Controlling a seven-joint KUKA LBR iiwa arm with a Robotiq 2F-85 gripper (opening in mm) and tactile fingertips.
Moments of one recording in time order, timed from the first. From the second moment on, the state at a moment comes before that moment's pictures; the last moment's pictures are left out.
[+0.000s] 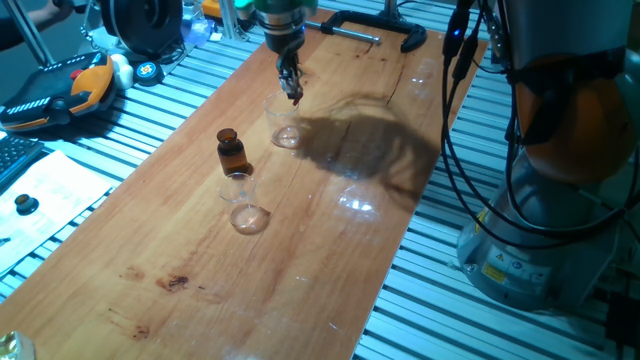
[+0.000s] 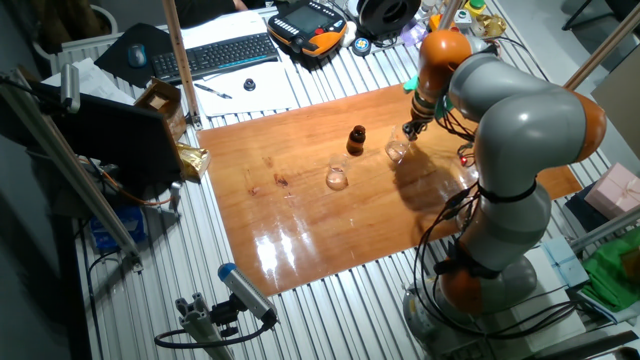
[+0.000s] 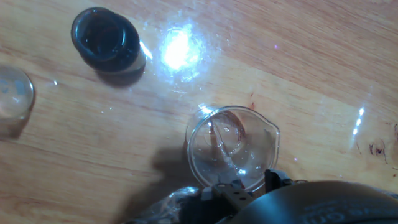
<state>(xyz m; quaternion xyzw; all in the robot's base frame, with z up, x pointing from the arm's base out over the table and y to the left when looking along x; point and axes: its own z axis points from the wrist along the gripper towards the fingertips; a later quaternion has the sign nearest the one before) 0.519 -0.118 0.144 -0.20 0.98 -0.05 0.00</state>
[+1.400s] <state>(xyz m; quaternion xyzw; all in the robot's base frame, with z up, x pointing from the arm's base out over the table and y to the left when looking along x) 0.515 -0.118 0.130 -0.20 0.98 -0.04 0.01</state>
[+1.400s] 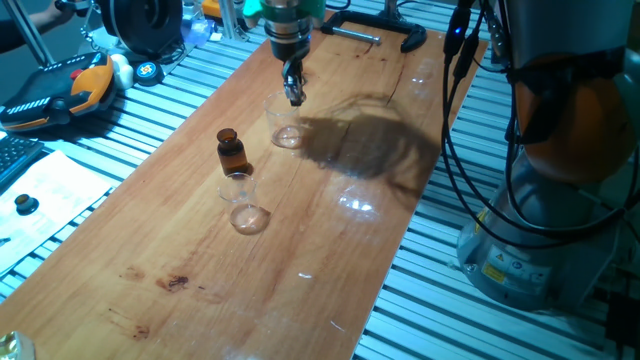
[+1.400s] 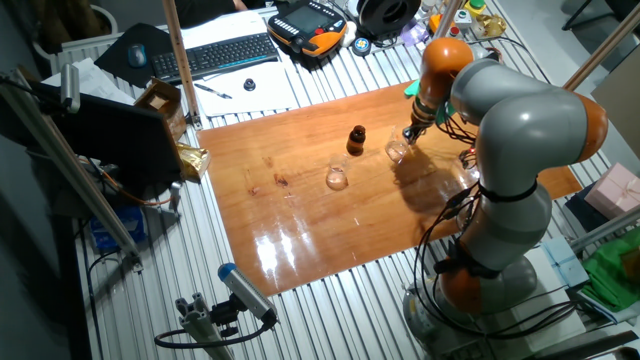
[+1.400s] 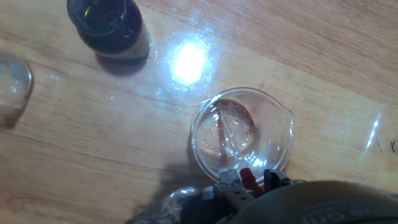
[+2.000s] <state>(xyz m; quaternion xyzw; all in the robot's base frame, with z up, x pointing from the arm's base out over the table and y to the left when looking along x) 0.515 -0.117 0.130 -0.20 0.98 -0.04 0.01</state>
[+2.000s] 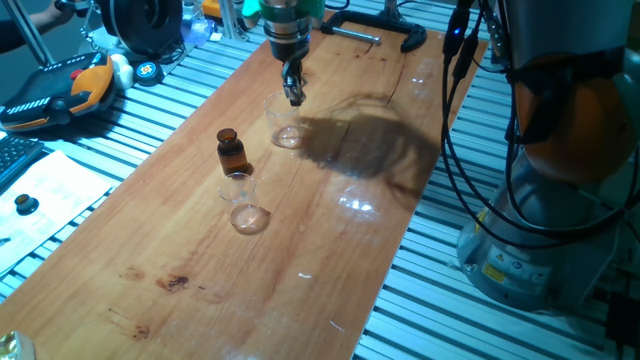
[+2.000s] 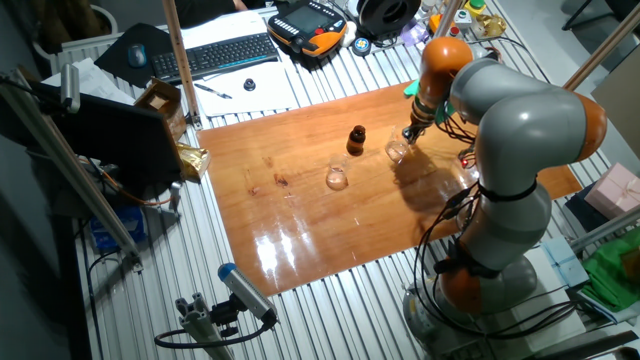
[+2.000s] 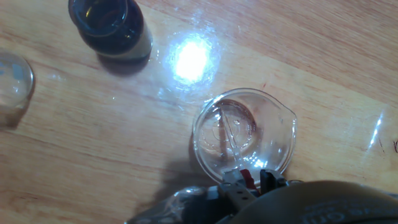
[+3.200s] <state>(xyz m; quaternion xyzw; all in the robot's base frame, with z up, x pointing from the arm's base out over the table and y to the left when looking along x) 0.524 -0.110 0.143 -0.21 0.98 -0.04 -0.01</state>
